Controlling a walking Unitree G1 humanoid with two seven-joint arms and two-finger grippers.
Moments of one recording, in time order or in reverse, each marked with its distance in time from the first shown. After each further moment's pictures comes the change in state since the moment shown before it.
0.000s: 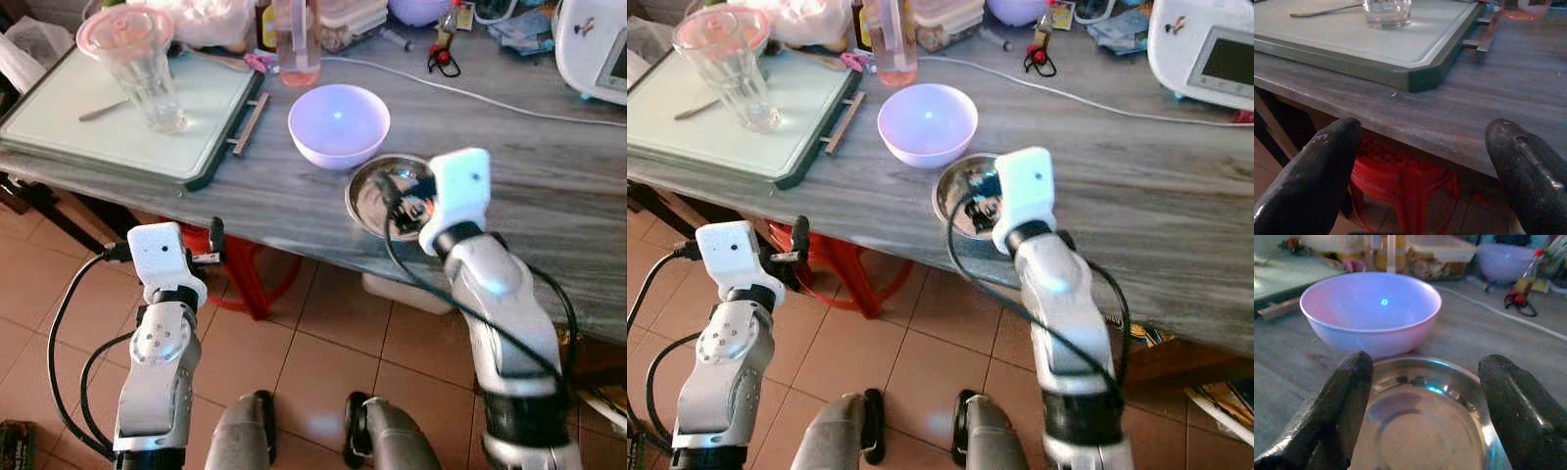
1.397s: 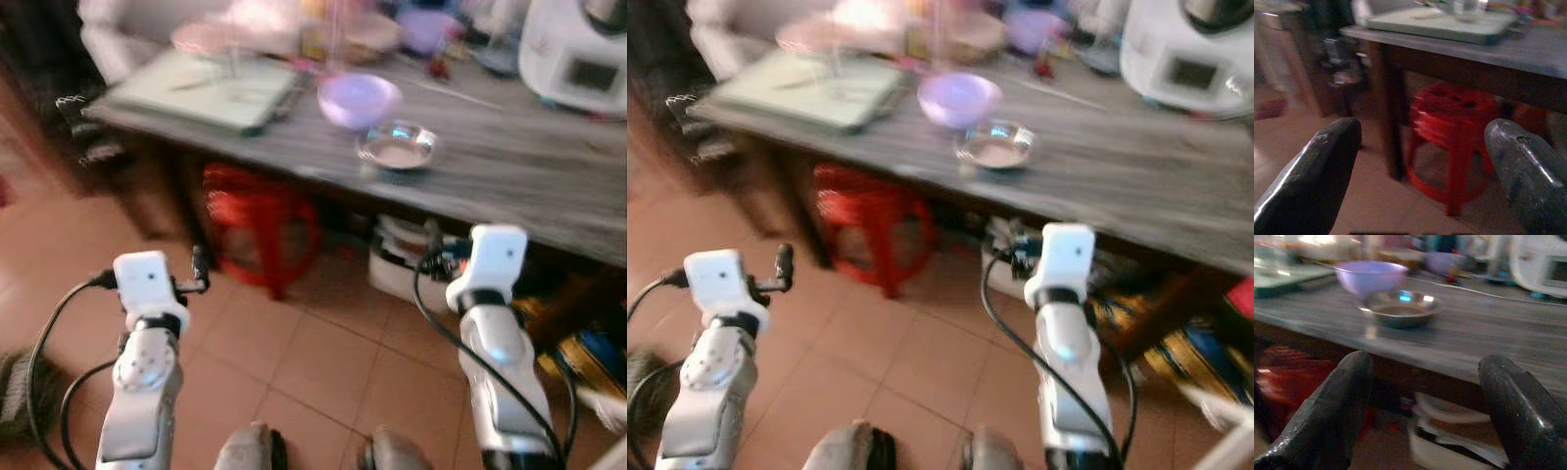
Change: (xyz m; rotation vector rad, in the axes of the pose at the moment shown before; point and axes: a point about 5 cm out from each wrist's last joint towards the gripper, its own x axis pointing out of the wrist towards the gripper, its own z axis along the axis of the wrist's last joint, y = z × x) left arm -0.016 0.020 -0.026 0.048 0.053 0.028; right arm -0.041 -0.024 -0.069 0.064 0.081 -0.329
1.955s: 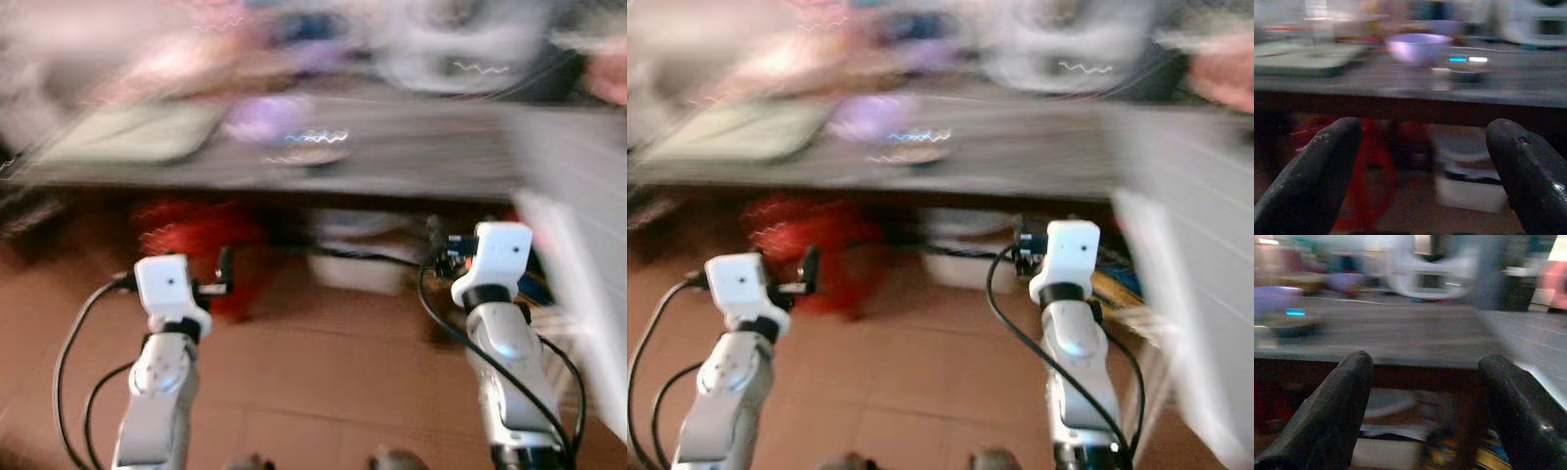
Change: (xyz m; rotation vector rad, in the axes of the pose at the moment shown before) left arm -0.002 -0.019 0.000 -0.059 -0.021 -0.137; right arm 0.005 -0.002 0.003 -0.009 -0.026 0.026
